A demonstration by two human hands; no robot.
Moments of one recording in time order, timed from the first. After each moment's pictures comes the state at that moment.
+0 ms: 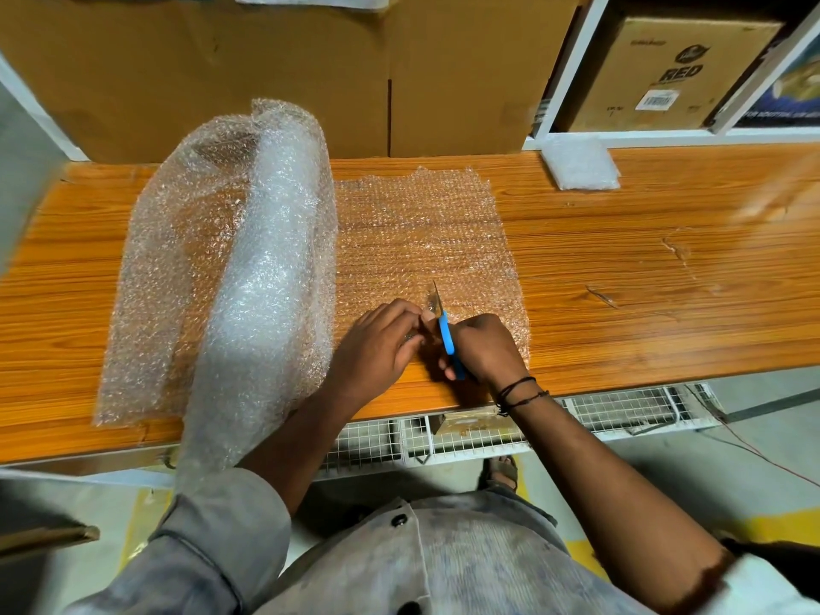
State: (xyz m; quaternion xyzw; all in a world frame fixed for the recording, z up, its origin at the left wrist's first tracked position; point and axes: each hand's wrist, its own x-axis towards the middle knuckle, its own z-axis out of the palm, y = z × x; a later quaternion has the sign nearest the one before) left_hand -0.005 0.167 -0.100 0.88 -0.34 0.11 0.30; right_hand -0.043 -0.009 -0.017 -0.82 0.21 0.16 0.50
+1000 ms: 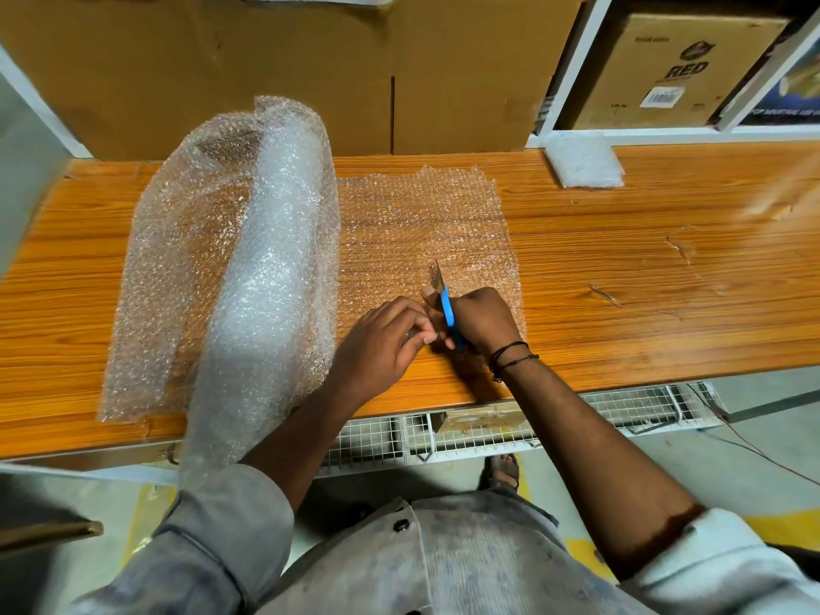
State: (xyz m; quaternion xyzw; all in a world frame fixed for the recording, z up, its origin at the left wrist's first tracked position) left_hand -0.005 0.165 -0.099 0.86 -0.35 0.11 0.36; right_hand 0.004 -0.016 -0.045 -0.85 0.23 0.12 0.46
